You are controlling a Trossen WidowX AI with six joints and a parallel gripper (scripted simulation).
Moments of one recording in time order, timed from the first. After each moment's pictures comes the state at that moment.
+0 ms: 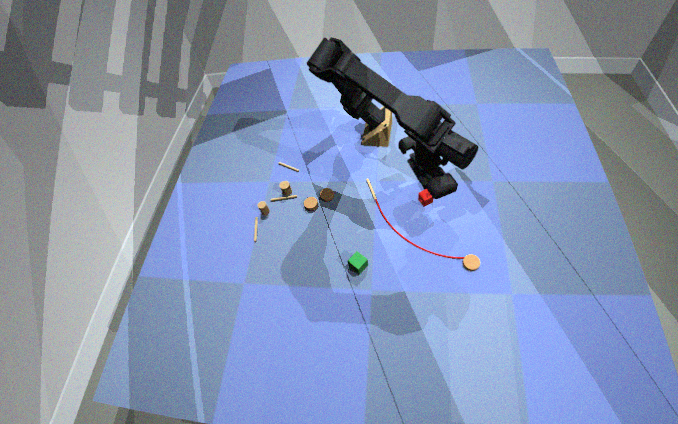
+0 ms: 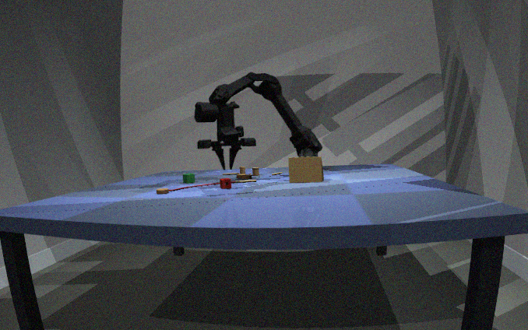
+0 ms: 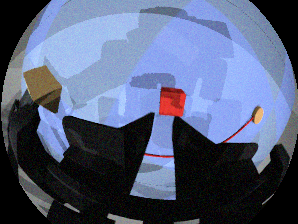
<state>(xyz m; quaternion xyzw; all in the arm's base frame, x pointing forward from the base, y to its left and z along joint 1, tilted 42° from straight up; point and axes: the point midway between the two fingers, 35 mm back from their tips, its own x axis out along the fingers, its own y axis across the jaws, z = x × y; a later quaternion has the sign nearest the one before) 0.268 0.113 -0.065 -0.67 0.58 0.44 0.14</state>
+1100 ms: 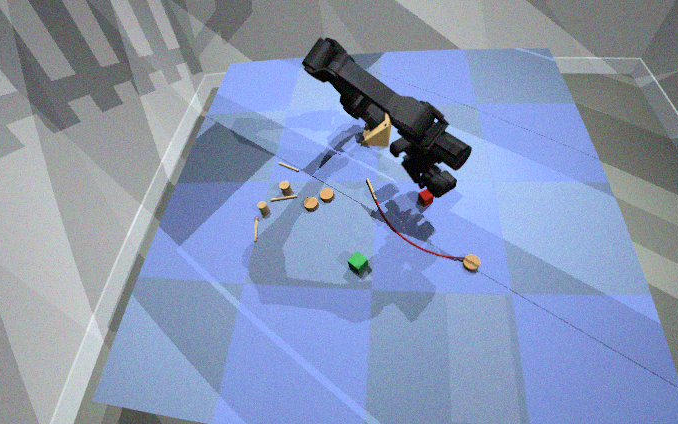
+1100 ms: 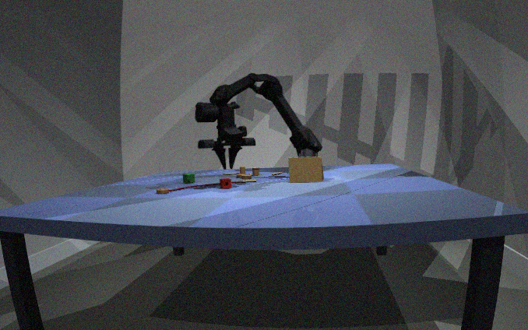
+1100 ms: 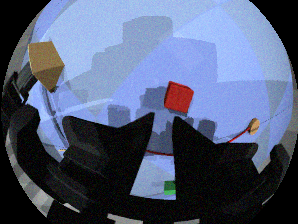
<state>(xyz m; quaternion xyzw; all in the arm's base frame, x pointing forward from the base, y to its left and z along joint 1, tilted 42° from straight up) 0.270 0.104 -0.056 -0.68 0.54 0.49 0.08</state>
